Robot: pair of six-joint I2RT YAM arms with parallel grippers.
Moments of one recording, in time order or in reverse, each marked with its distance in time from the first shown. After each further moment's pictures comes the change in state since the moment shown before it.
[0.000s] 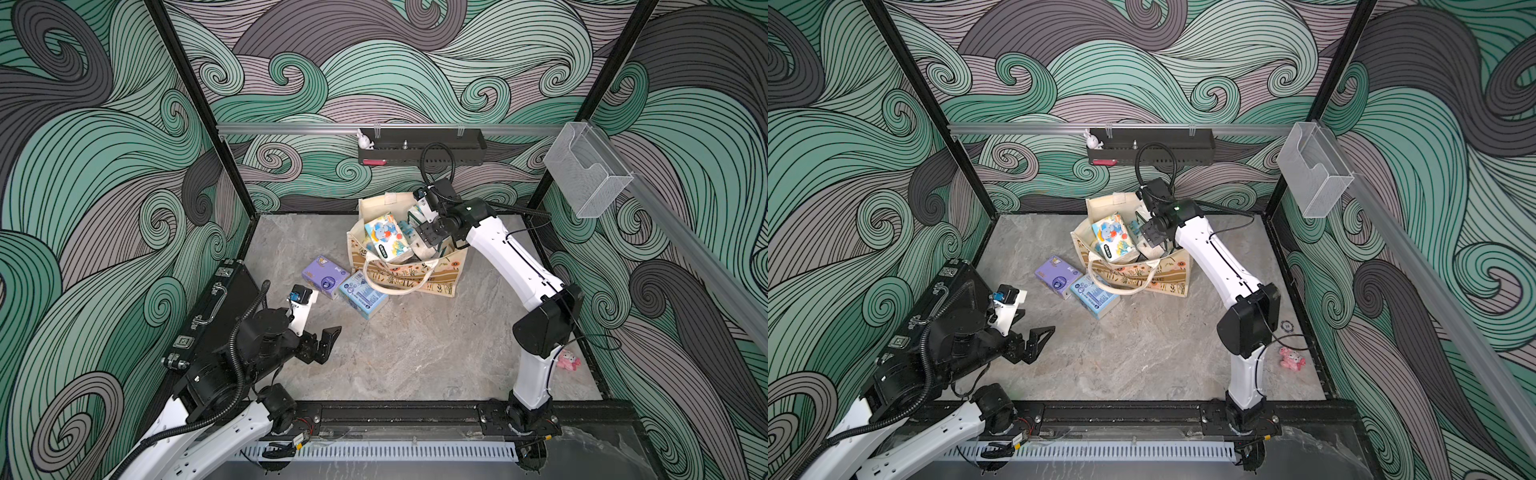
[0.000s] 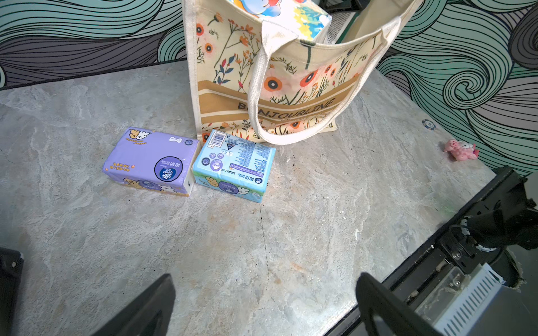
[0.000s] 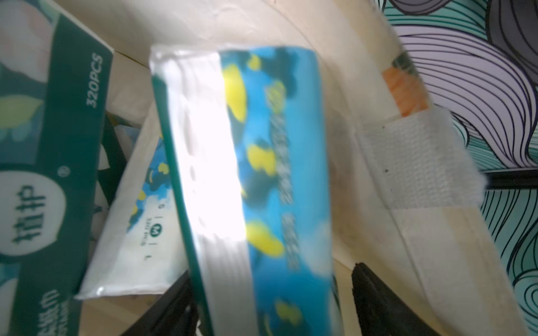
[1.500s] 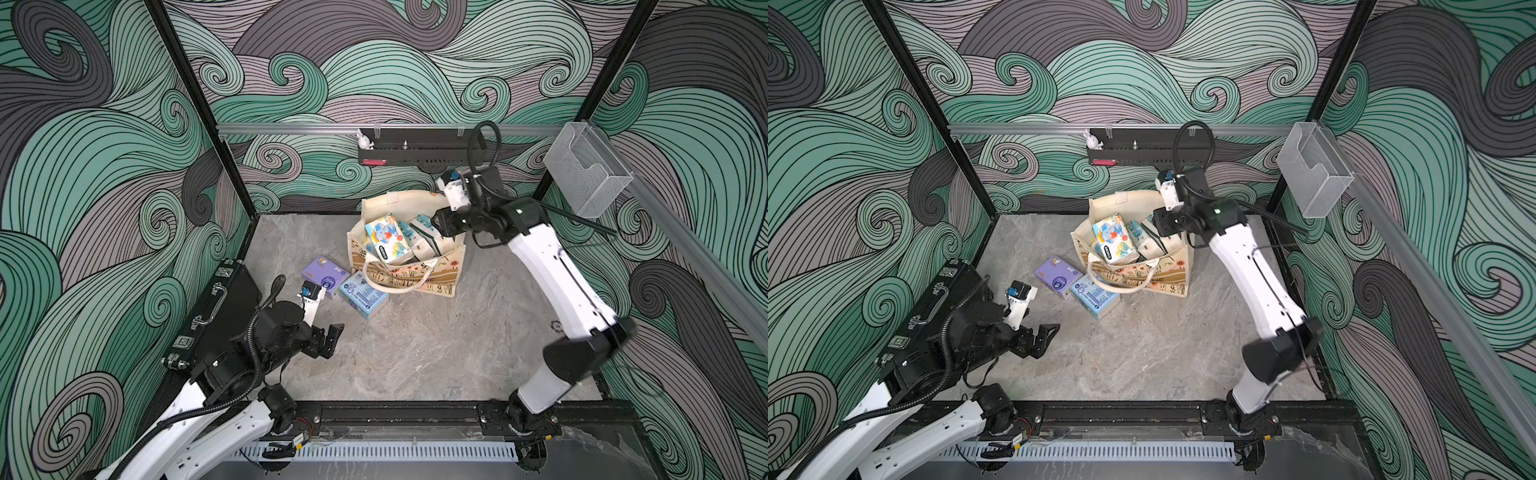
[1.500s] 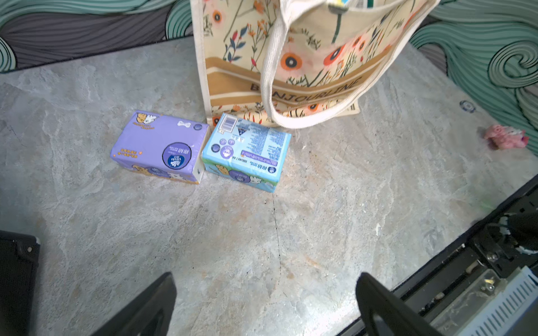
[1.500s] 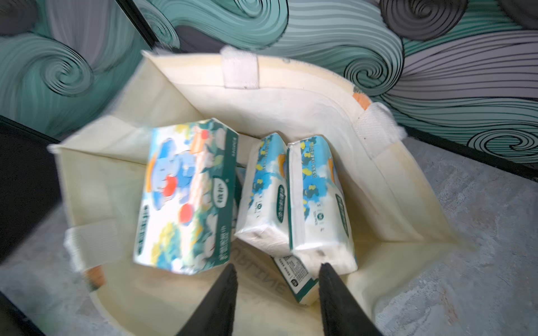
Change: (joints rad) left arm 0.006 0.126 -0.006 0.000 -0.040 -0.001; right arm -0.073 -0.375 -0.197 0.086 -0.383 0.223
